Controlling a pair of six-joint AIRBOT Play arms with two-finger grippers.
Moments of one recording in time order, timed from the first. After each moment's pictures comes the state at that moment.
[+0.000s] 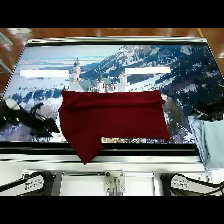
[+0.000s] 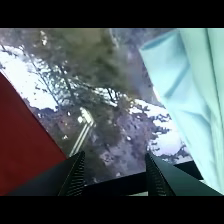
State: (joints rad) left arm 0.26 -1.29 0.80 1.14 -1.41 -1.40; right arm -0.50 -1.42 1.24 -1.42 1.35 1.43
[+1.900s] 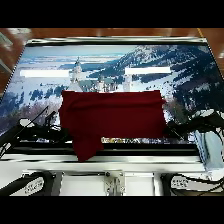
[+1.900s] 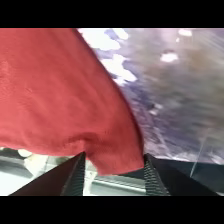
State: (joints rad) left arm 0.13 -1.18 0.49 0.82 -1.08 -1.20; right arm -0.44 -1.49 0.80 -1.11 1.25 1.29
